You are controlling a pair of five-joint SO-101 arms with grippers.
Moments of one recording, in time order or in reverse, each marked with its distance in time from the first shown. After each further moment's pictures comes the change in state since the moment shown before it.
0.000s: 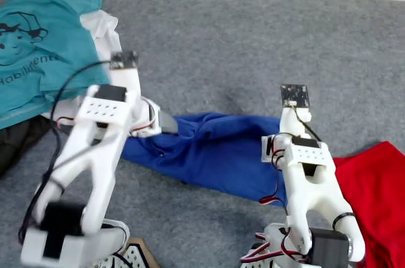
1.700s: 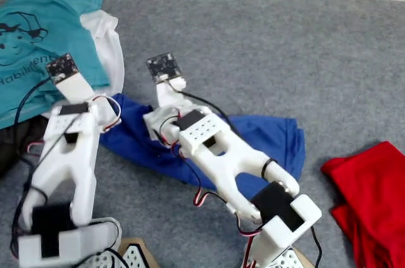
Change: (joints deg) left arm -16.3 2.3 12.2 -27.7 9.8; right arm -45.8 26.5 -36.6 -4.1 -18.5
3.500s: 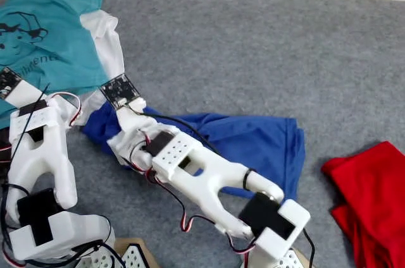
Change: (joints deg) left arm -15.4 5.1 -6.4 2.3 8.6; right arm -11.5 0.6 -1.8 -3.5 0.0
